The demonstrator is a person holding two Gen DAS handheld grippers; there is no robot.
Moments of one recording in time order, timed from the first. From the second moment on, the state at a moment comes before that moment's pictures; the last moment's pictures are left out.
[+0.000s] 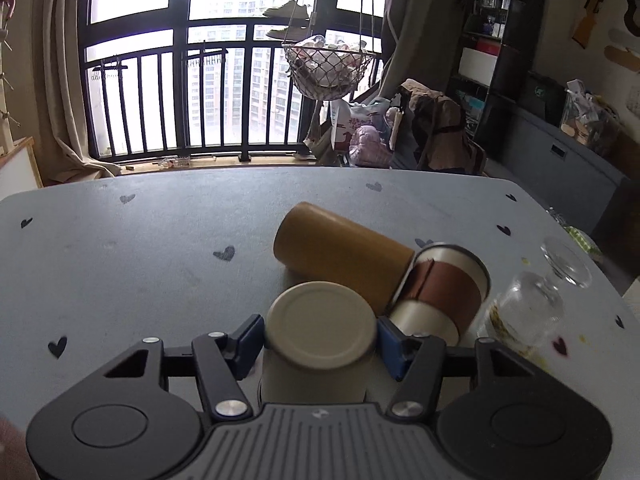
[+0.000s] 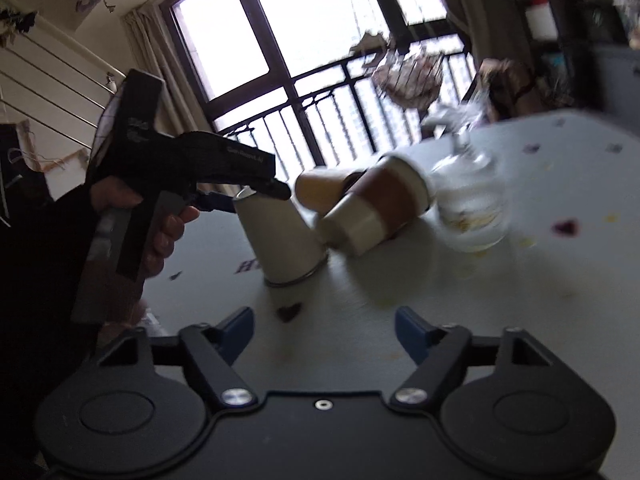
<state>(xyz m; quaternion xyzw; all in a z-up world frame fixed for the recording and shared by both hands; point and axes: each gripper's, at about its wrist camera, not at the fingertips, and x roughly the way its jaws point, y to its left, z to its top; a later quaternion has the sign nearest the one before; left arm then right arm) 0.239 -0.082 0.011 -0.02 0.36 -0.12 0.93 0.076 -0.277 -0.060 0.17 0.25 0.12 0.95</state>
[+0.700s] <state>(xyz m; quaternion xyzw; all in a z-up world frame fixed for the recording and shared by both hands) 0.131 -0.031 0.000 -0.04 0.34 -0.22 0.92 0.142 -0.230 -0.098 0.31 0.36 0.20 0.86</state>
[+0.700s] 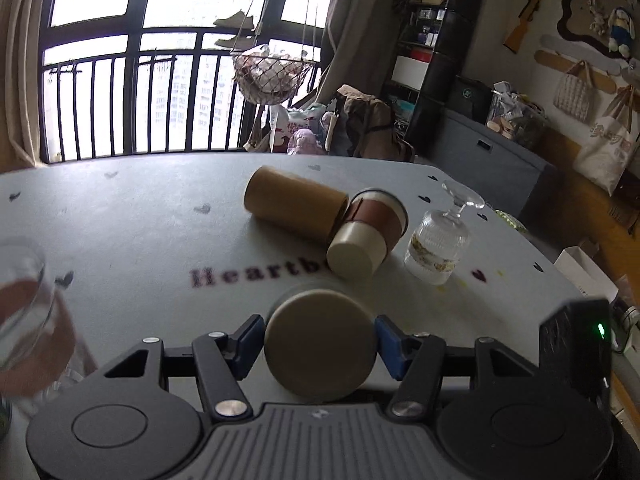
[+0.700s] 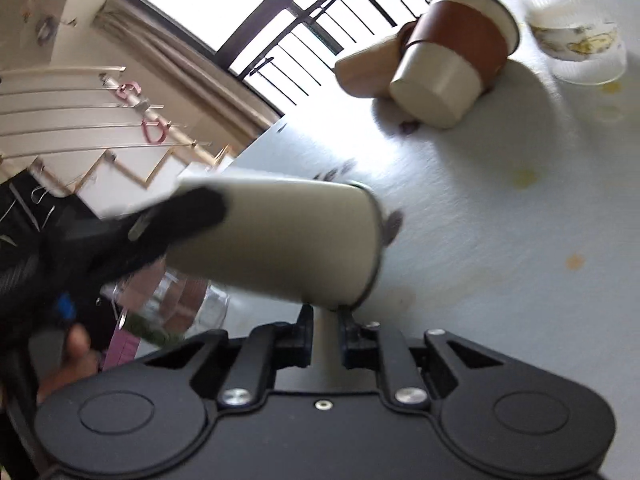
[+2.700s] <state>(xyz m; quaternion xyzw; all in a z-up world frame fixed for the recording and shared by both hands) 0.084 -0.018 -0.046 -0.01 0.34 -0.22 0.92 0.146 -0.184 -0.008 0.09 0.27 0.21 0.94</state>
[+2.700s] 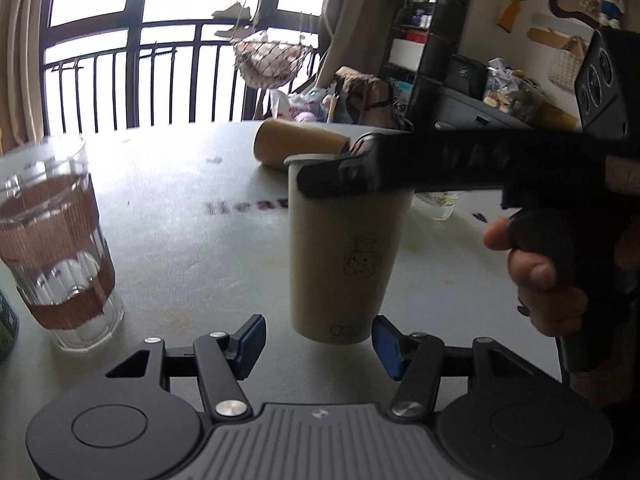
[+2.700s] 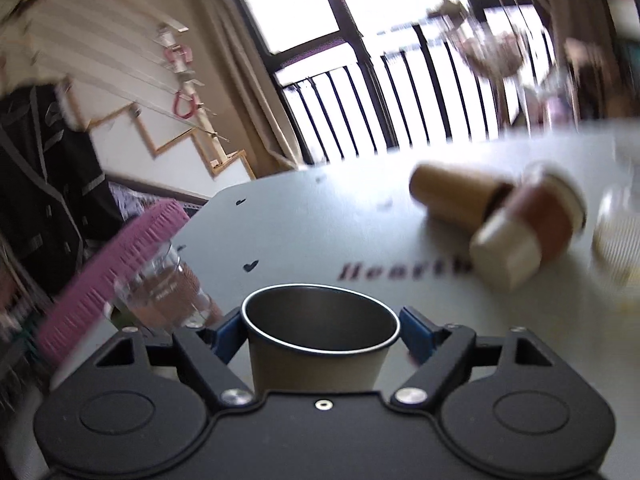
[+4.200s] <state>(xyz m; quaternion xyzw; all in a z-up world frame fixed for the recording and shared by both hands) 0.117 0.024 -0.082 -0.05 0.30 -0.12 0.94 0.160 -0.075 -0.004 -0.13 0.22 0.26 0.93</state>
